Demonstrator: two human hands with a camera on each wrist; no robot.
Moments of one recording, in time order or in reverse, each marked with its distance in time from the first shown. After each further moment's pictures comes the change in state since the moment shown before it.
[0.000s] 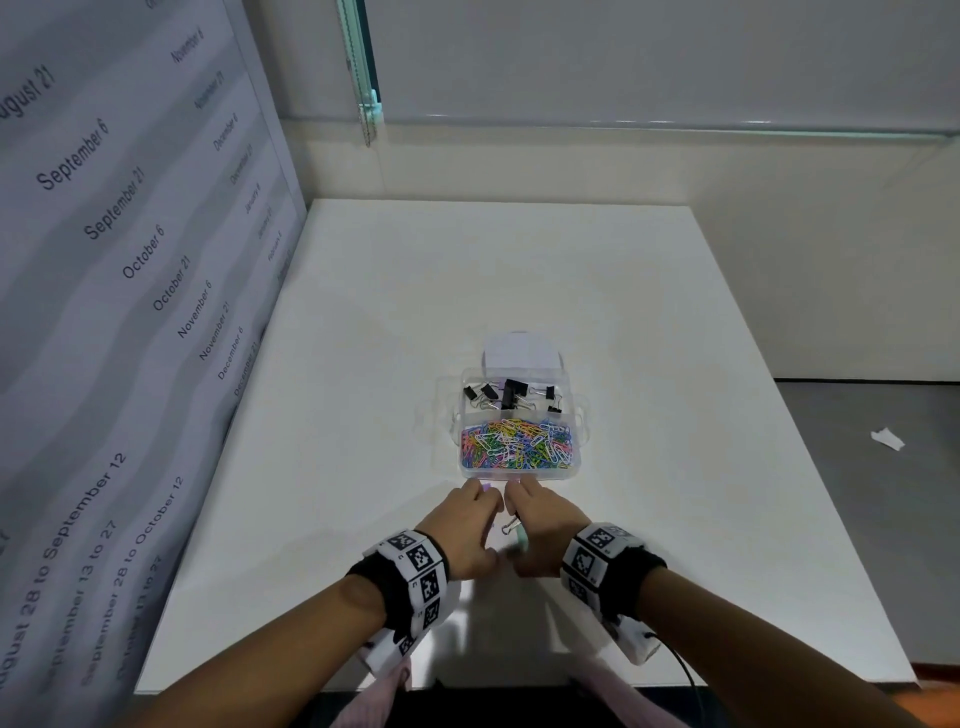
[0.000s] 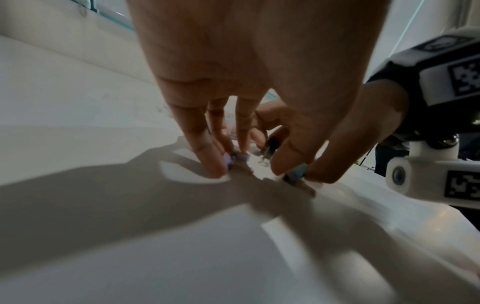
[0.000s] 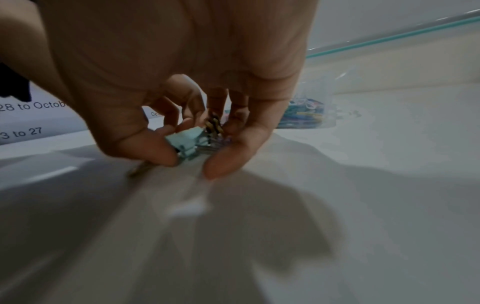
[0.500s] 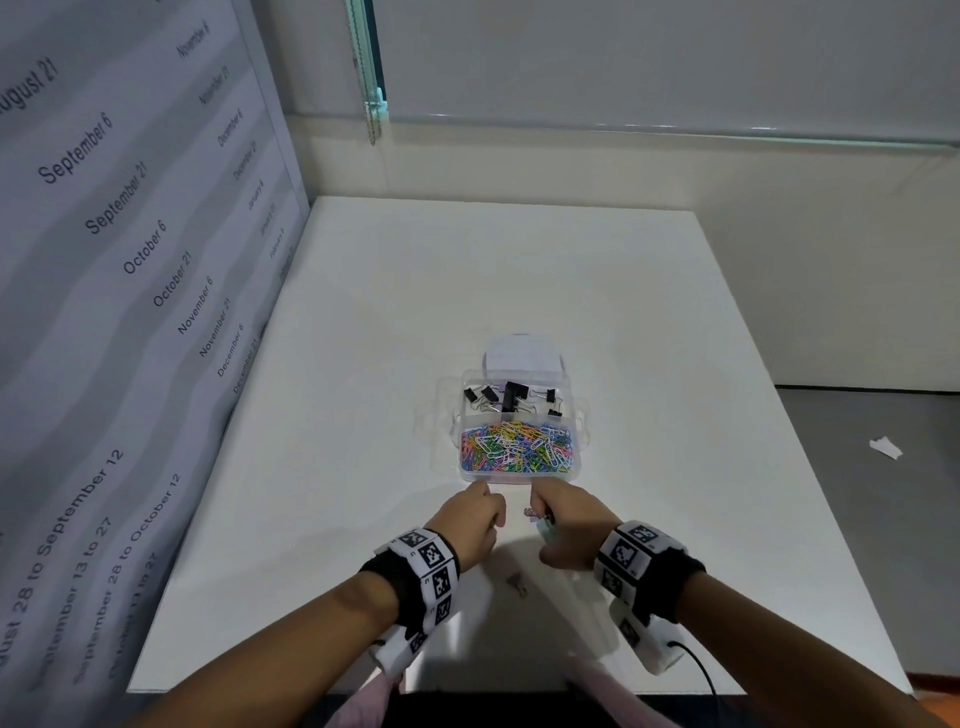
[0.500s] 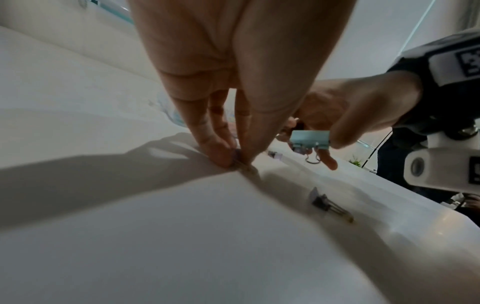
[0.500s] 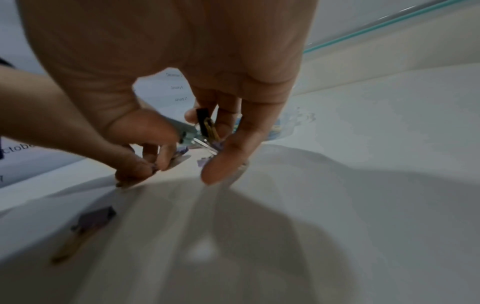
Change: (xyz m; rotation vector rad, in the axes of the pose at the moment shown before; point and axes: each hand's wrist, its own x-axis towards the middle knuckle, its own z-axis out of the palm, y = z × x) left_hand 0.011 0.007 0.000 -0.050 0.023 -0.033; right_hand -0.010 0.028 -0.018 0.194 0.037 0.032
